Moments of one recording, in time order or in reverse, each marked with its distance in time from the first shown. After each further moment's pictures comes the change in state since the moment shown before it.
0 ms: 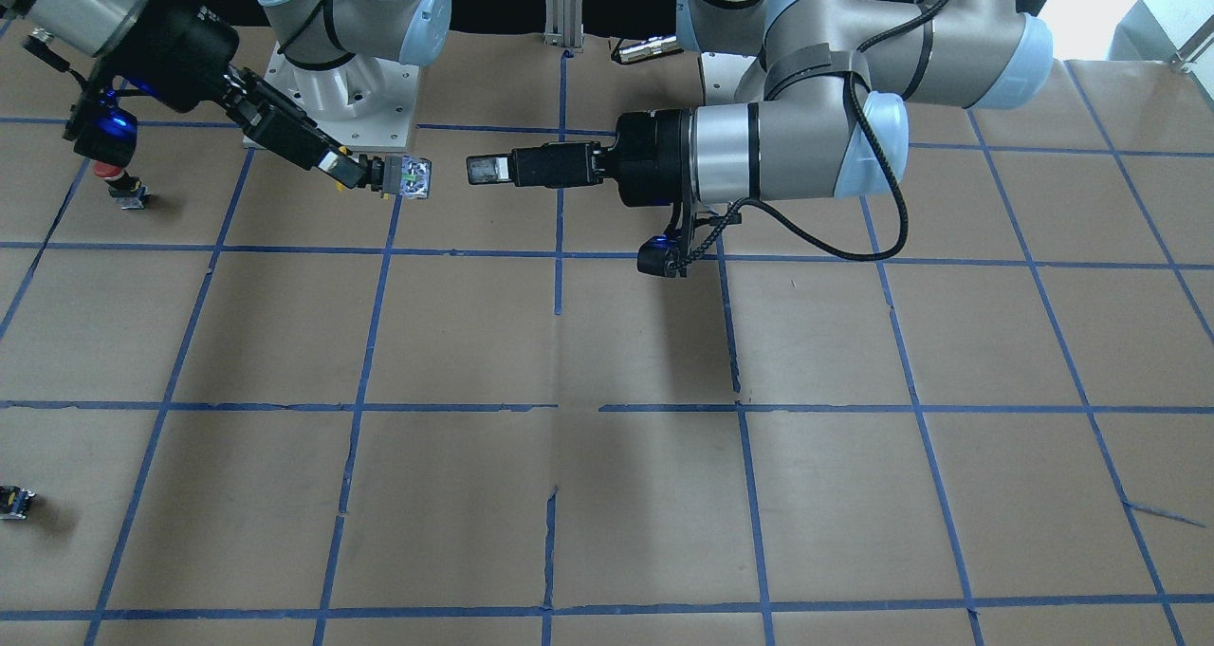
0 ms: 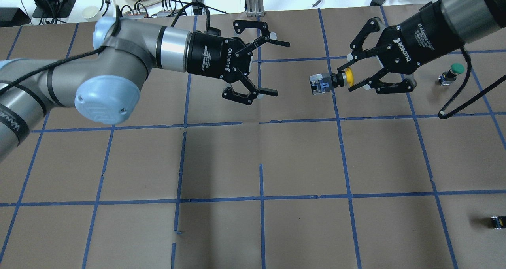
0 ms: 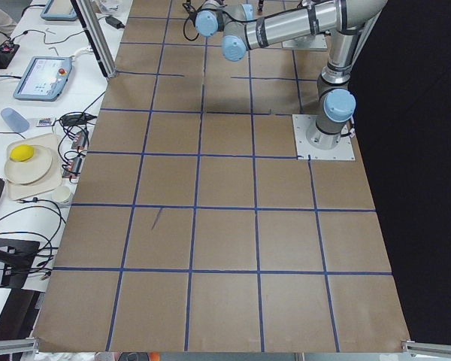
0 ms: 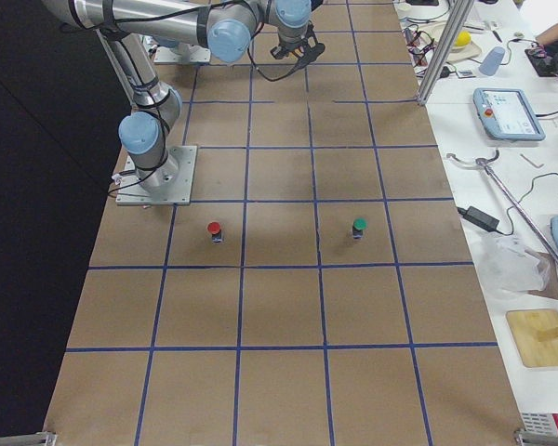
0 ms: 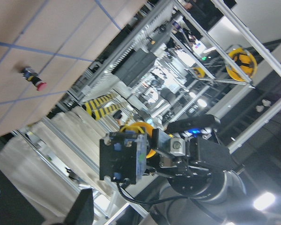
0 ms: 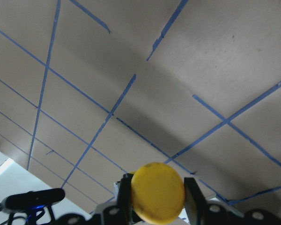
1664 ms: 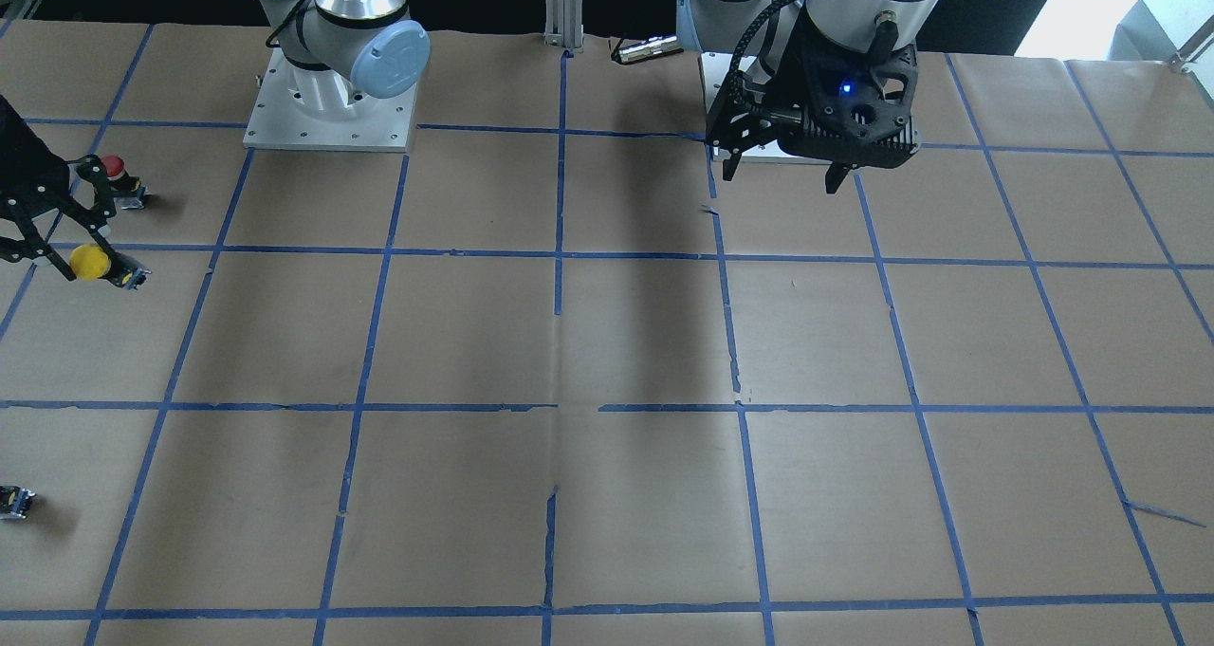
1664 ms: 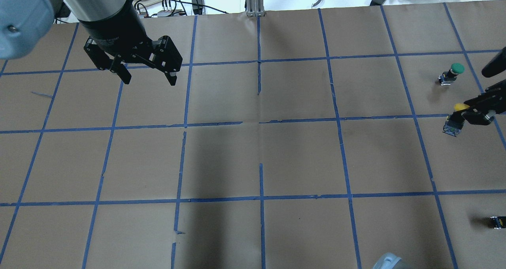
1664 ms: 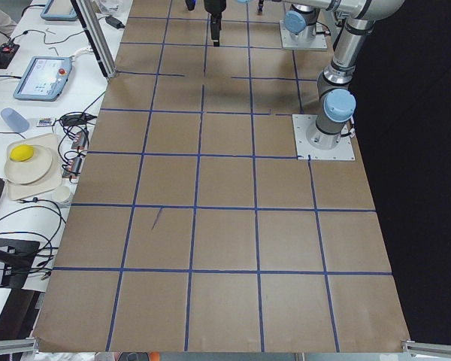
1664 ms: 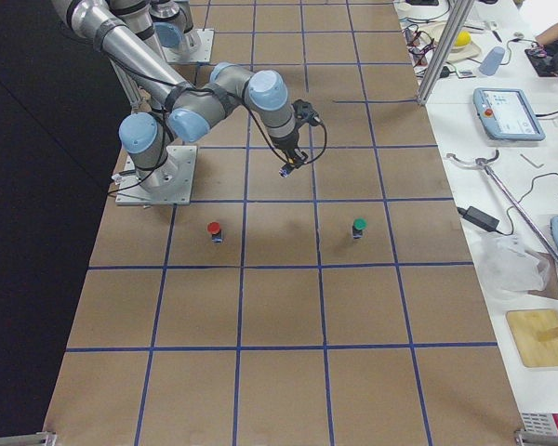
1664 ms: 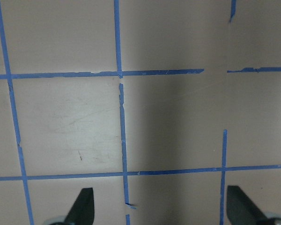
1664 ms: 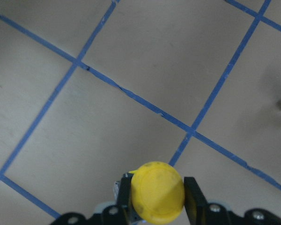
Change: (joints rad) left arm -0.001 0.109 0.291 -0.332 1.185 0.652; right arm -0.487 0.000 0.389 -0.605 -0.289 -2.054
